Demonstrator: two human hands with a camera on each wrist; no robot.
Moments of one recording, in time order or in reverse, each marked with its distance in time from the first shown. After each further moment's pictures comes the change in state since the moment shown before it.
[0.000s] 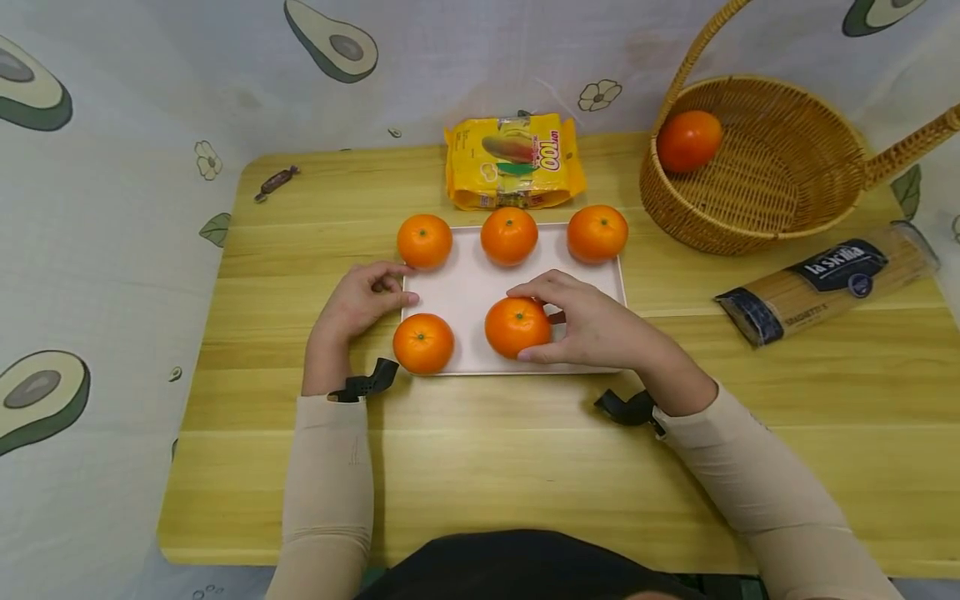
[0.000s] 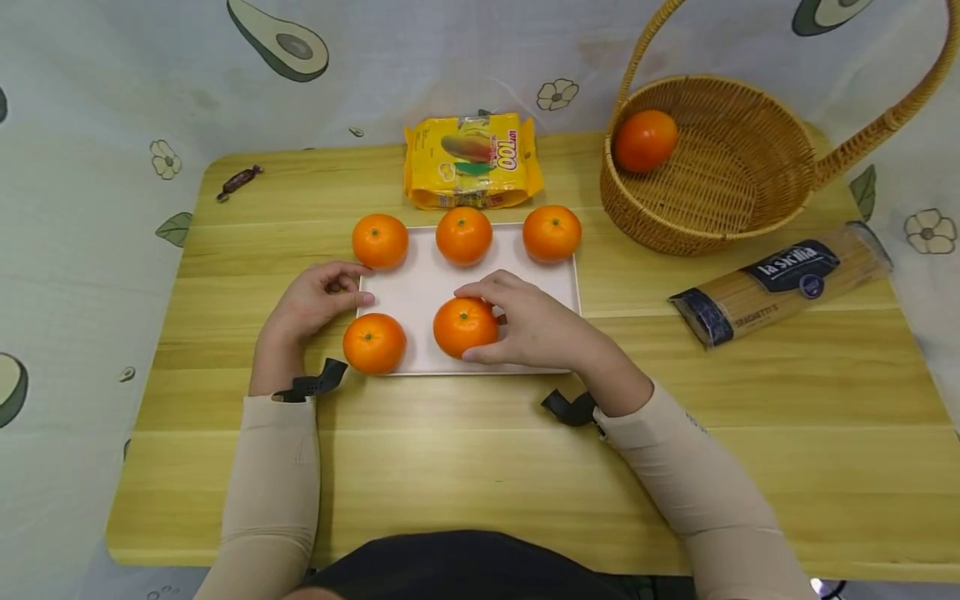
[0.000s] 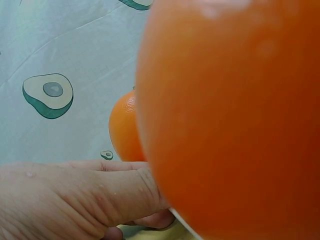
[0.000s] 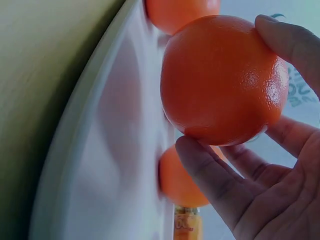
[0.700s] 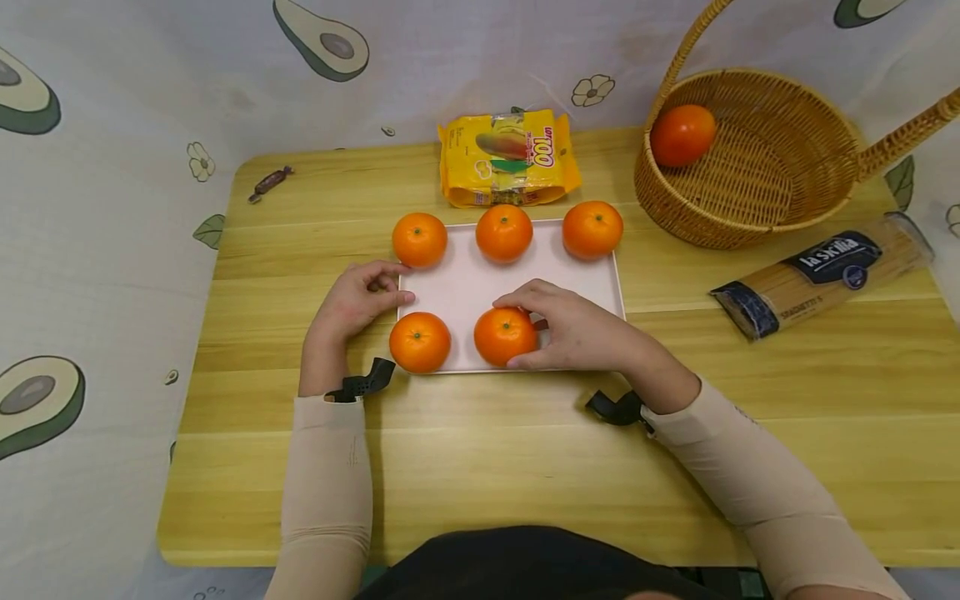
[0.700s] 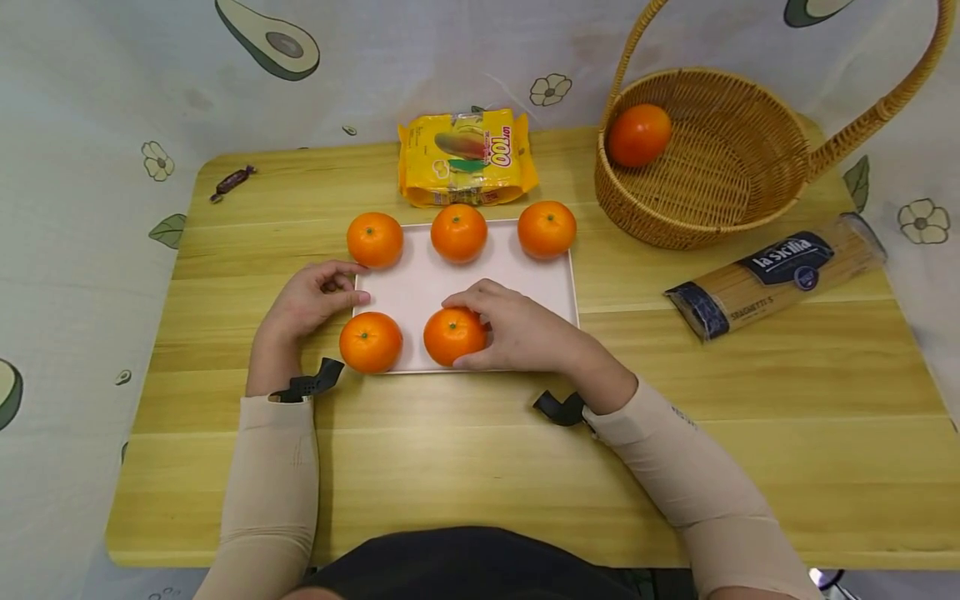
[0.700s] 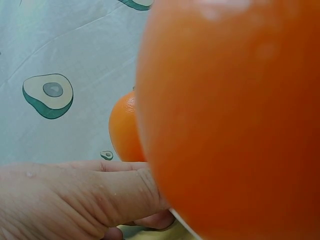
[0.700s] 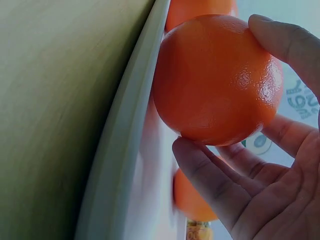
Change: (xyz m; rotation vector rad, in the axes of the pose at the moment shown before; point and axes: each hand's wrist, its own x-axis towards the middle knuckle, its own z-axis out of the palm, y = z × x) left_hand 0.002 -0.002 0.001 -0.001 0.001 -0.018; right_hand 0.005 0.000 0.013 -0.042 -0.052 0.014
